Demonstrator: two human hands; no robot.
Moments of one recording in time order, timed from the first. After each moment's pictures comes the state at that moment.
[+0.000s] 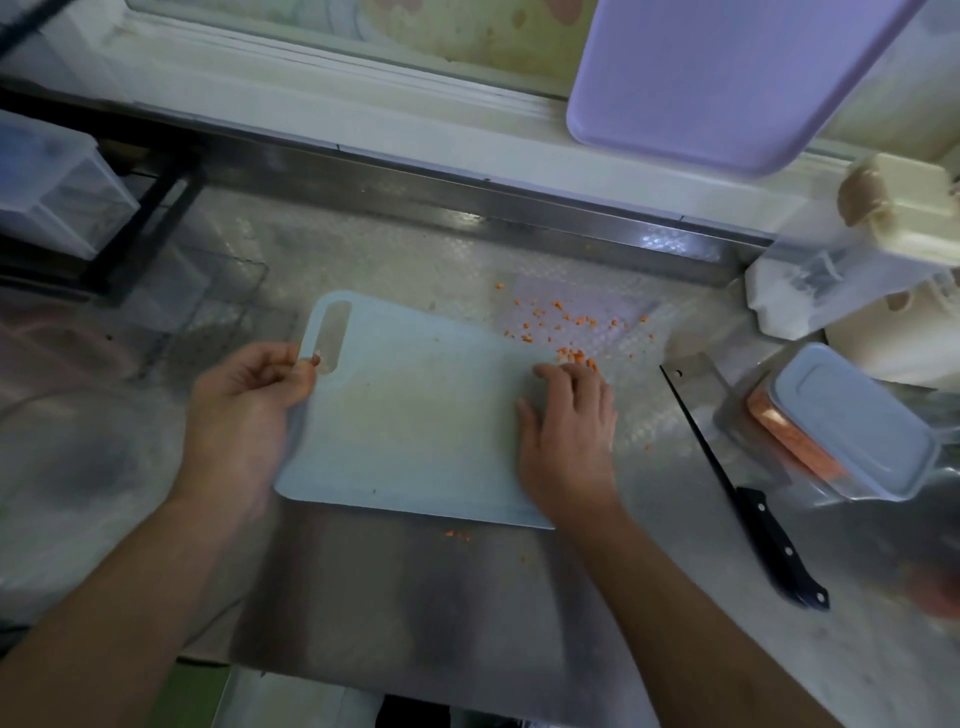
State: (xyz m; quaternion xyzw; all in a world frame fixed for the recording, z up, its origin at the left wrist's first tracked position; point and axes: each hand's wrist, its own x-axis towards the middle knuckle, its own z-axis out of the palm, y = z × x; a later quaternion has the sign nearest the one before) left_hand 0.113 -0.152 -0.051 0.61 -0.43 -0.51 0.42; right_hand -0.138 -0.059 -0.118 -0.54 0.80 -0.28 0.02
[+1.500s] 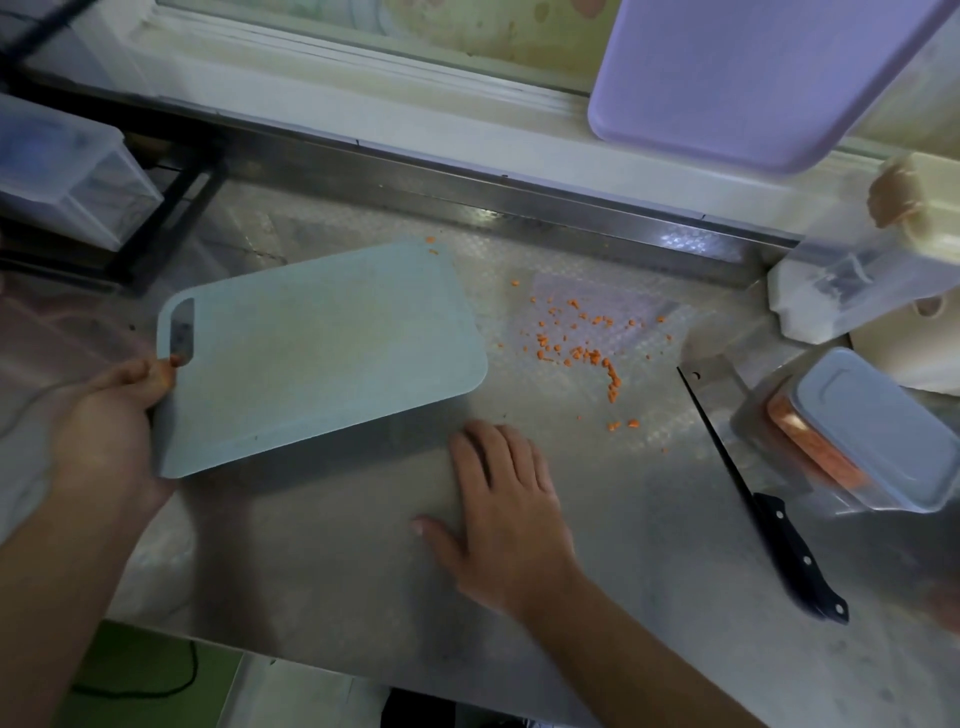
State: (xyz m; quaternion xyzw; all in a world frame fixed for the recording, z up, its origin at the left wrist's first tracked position) left_hand 0.220 -0.186 -0.087 0.64 -0.27 -0.53 0.49; right_hand -0.073 -0.015 -0.107 -0.71 0.69 -0.11 0.09
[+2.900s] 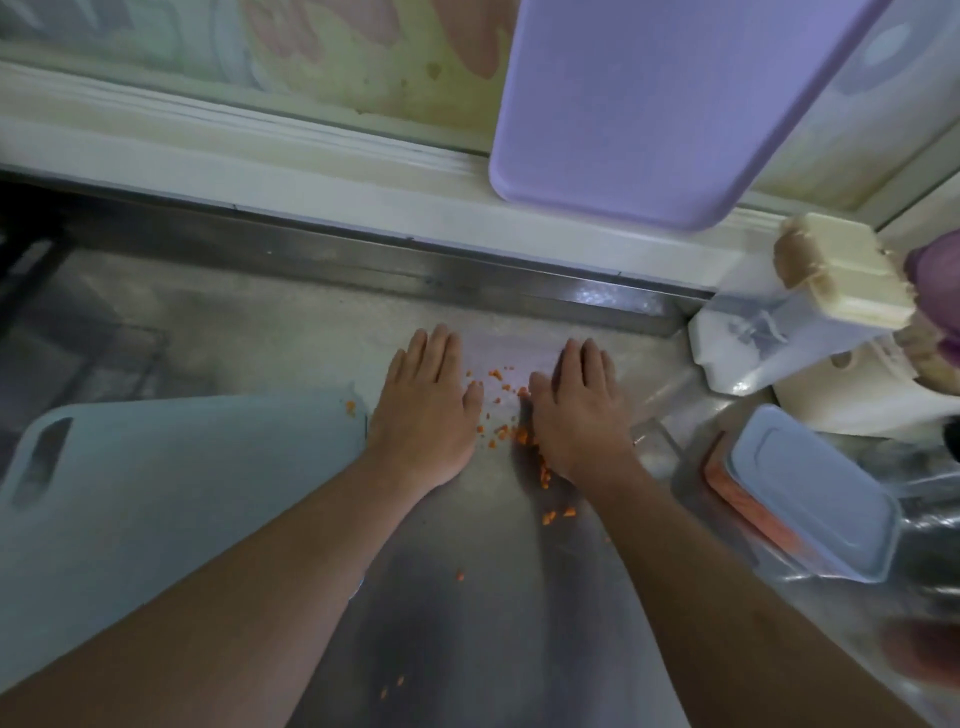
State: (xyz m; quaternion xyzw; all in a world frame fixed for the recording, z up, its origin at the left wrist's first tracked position) left_hand -0.096 -0.223 -0.119 0.47 -0.86 -0.21 0.09; right_hand -0.257 -0.147 -0.113 -0.47 0.87 -0.11 0.12
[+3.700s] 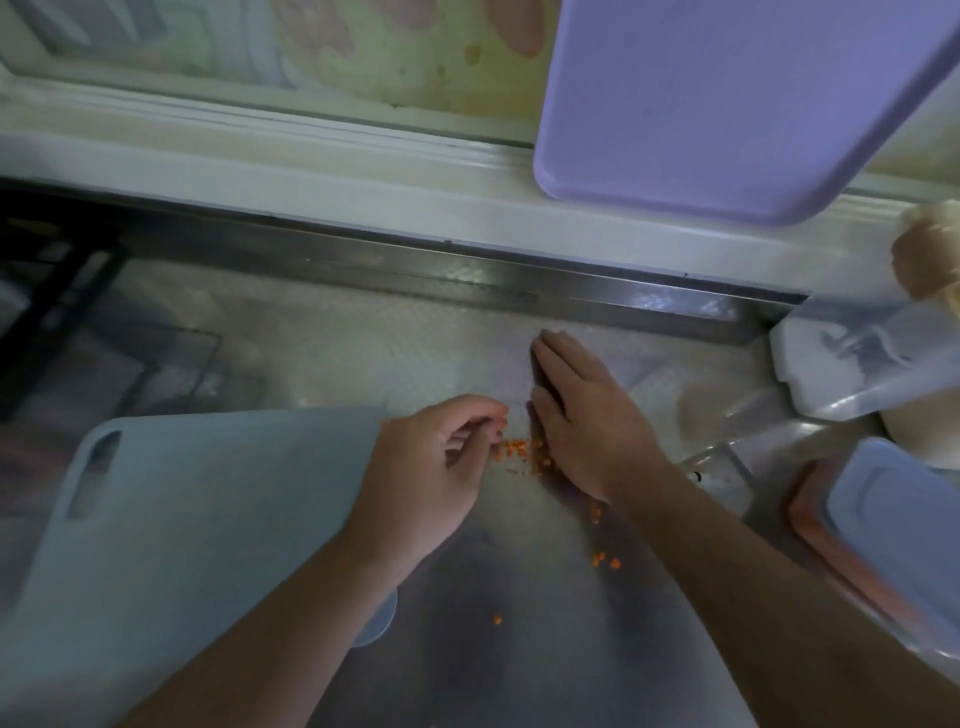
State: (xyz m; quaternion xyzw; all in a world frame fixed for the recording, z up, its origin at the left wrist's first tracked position) left_hand -0.058 -0.197 -0.099 0.45 -0.71 -0.43 0.33; right_hand -0.258 -0.176 -0.114 -0.63 0.73 -0.21 0.15
